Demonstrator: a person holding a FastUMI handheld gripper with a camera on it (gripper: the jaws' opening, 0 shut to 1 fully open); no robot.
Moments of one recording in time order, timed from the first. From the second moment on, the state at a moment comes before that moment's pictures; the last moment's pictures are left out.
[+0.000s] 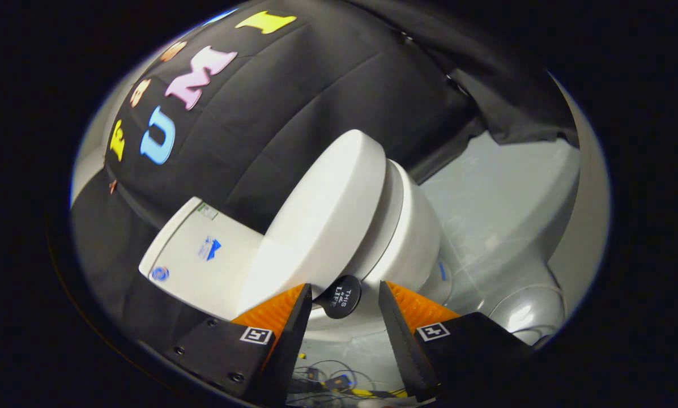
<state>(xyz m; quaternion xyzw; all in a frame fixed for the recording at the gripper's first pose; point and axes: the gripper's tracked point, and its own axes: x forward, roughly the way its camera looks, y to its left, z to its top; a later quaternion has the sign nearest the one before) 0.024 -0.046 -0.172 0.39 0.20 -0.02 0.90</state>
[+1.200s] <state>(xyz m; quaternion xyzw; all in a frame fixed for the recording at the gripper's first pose) 0.026 -0.038 -0.169 0.53 0.23 -0.03 0.82</state>
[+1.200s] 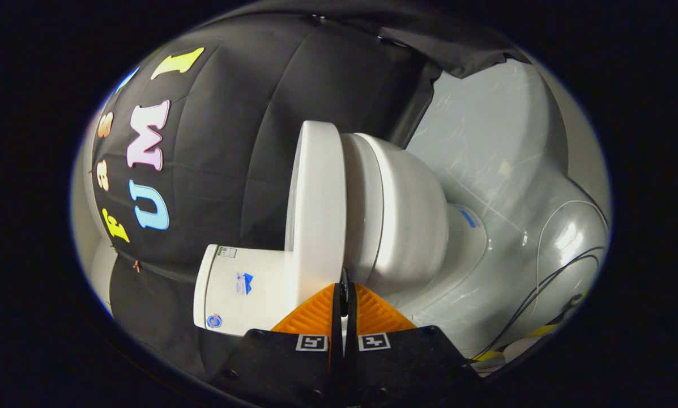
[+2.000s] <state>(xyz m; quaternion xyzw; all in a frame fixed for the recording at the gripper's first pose) 0.024 -0.031 -0.121 0.48 0.22 -0.04 0.85</state>
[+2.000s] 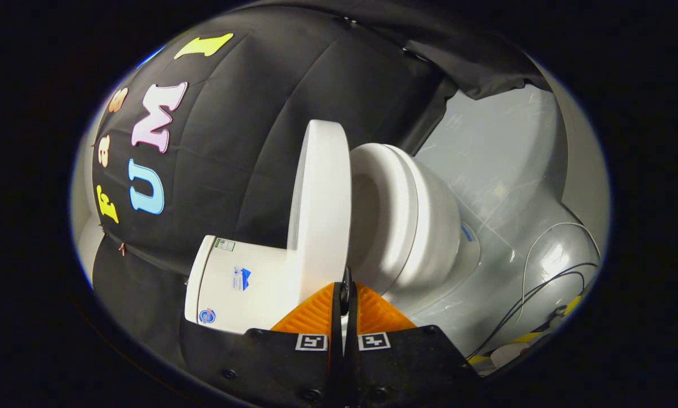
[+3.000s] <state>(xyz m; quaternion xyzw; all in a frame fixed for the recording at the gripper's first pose) 0.029 0.038 -0.028 0.35 0.23 -0.04 0.91</state>
